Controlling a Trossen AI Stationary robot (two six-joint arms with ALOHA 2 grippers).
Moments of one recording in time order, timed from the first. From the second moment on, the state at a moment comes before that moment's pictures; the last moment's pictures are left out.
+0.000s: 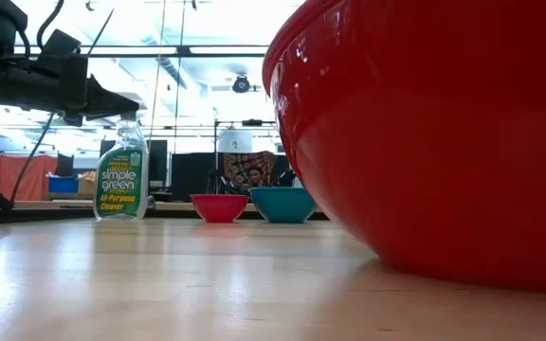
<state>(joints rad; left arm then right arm) 0.11 0.04 0.01 0.08 -0.49 0.06 -0.30 0.21 0.03 -0.02 0.09 0.37</state>
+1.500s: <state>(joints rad) 0.12 0.04 0.01 0.70 -0.52 -0.78 -0.31 0.21 0.03 0.67 0.12 0.85</state>
